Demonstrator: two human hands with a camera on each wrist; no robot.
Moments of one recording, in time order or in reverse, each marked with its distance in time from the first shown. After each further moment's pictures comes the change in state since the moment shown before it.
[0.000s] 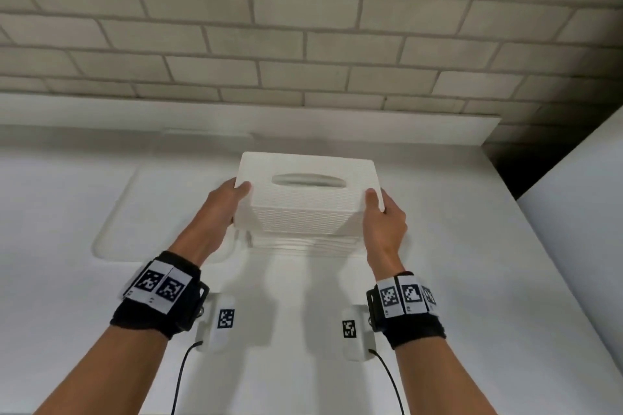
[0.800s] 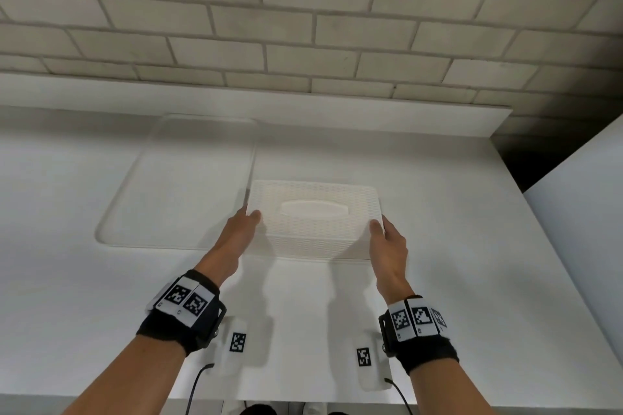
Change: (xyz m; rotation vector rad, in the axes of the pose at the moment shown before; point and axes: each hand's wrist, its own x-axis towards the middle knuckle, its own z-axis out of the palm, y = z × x) left_hand 0.001 -0.064 0.014 0.115 0.047 -0.197; right_hand -0.026 0.044 -0.015 -0.065 -0.144 0.139
